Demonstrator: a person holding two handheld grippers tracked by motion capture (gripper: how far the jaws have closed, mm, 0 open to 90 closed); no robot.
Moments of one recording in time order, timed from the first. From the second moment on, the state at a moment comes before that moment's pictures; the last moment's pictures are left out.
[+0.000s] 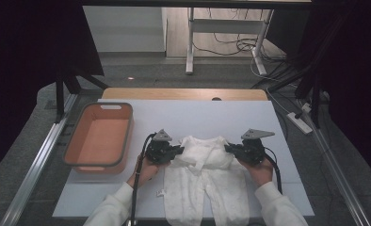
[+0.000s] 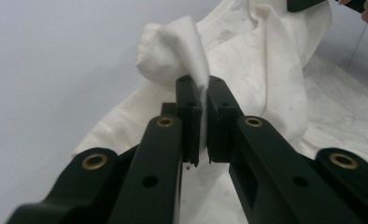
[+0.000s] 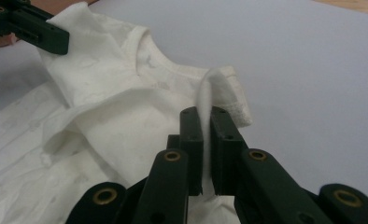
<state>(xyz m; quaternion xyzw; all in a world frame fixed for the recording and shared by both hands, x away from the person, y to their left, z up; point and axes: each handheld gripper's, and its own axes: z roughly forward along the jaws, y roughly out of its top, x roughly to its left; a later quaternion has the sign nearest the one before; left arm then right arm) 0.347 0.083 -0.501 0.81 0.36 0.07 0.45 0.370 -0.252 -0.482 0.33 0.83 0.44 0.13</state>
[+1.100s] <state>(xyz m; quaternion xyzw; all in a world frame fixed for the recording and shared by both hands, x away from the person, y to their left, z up) 0.312 0.084 -0.497 0.82 0.35 0.07 0.45 0.334 -0.260 -0.484 0.32 0.84 0.43 0.11</state>
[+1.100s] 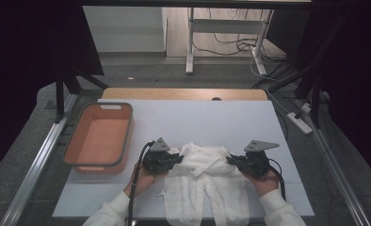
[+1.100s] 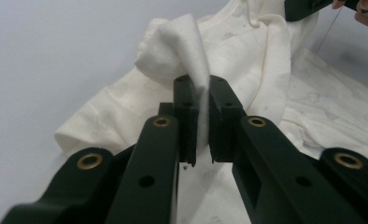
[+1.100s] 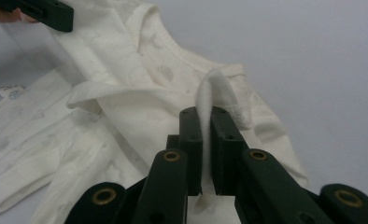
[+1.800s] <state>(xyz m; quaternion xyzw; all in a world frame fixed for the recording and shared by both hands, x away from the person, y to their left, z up) 0.283 0.092 -0.488 0.81 0.33 0.07 0.48 0.302 -0.276 -0.465 0.32 0.81 0.48 0.12</state>
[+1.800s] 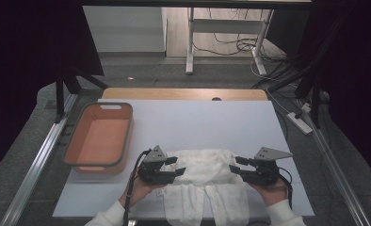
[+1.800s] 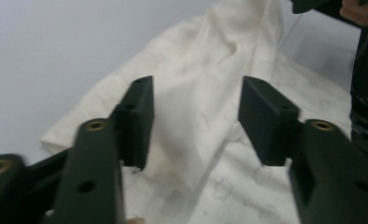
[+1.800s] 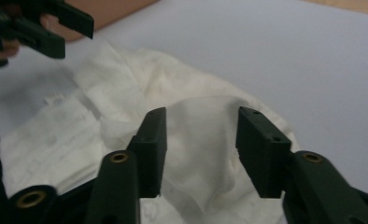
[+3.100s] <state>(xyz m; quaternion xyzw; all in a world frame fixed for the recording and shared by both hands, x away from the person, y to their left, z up) 0.370 0.090 -0.483 0.80 0.41 0.10 0.43 0.398 -0.252 -0.472 0.36 0.82 0.42 0.14</state>
